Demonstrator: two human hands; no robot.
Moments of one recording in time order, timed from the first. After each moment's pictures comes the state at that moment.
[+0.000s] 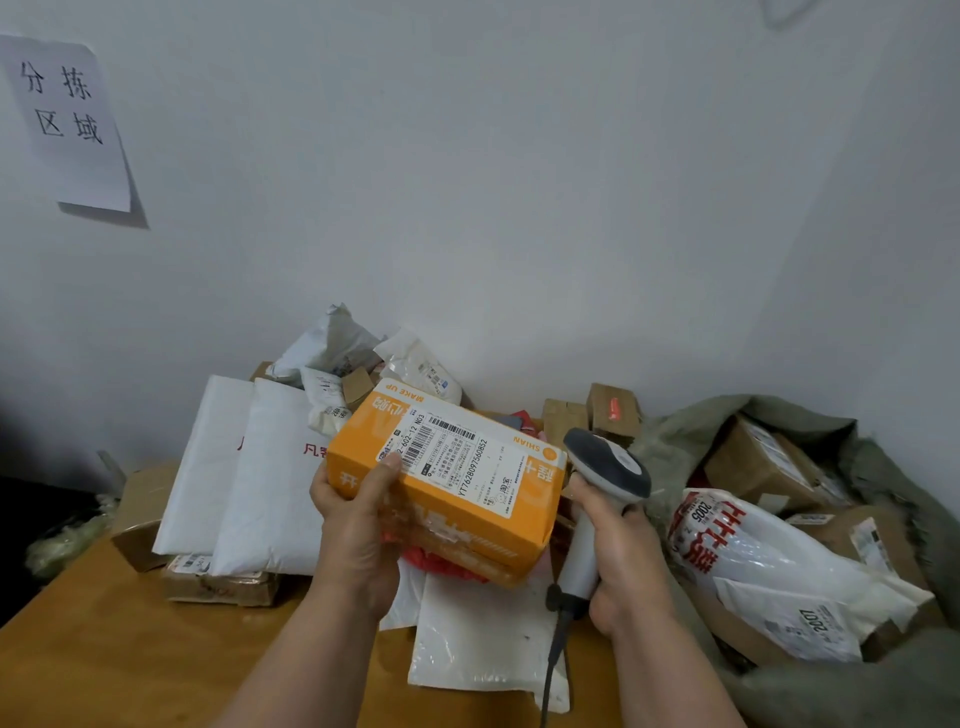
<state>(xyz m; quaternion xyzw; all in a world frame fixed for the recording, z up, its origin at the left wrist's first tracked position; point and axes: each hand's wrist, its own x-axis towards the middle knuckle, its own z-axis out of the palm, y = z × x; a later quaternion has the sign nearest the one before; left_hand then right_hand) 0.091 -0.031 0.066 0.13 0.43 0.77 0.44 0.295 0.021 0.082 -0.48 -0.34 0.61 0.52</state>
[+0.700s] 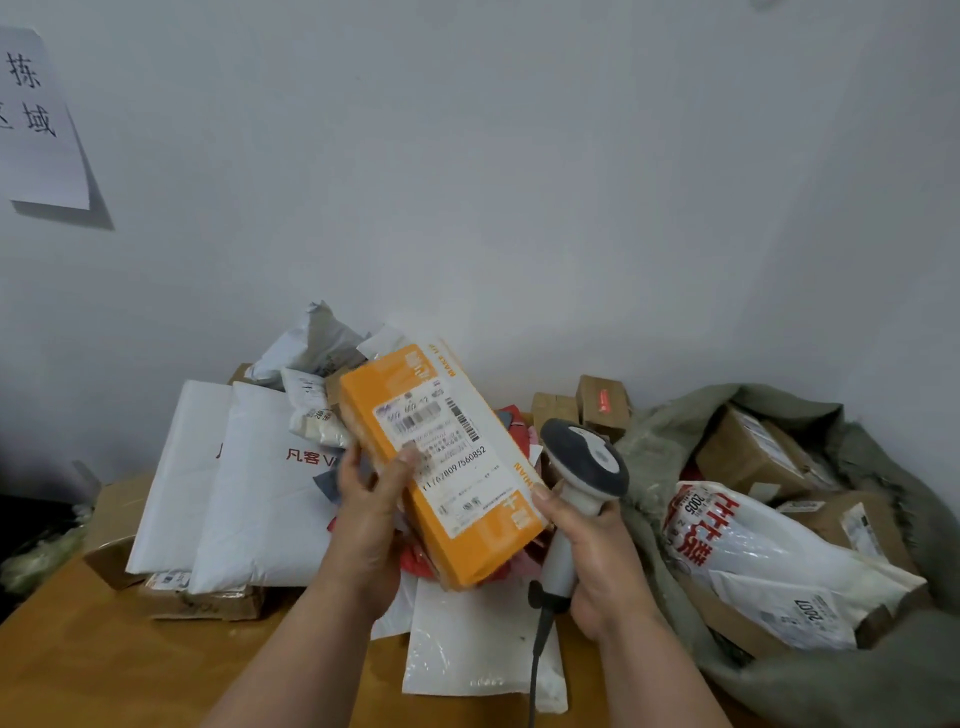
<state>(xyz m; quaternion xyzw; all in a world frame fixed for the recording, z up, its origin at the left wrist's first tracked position) 0.092 -0.011 0.069 0.24 0.44 0.71 0.50 0.283 0.018 0.079 -0.43 -0.39 0.65 0.49</state>
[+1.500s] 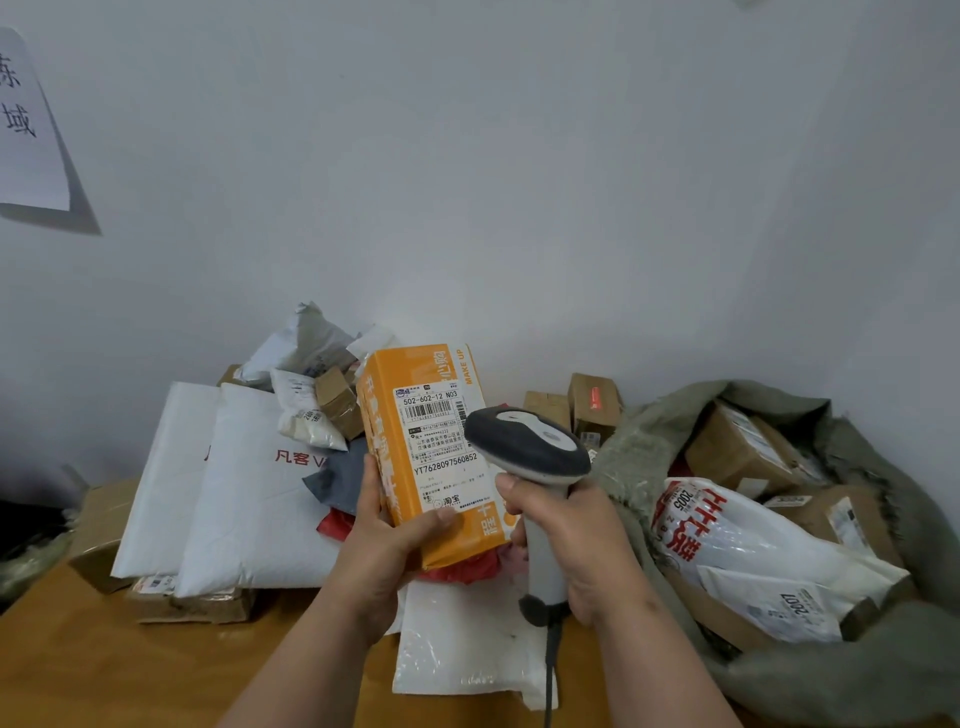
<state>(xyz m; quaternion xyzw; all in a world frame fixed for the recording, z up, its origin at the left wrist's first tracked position) 0.102 -0.018 0.045 0.30 0.49 0.61 0.54 0.284 0.008 0.116 -0.46 -0.55 0.56 0.42</state>
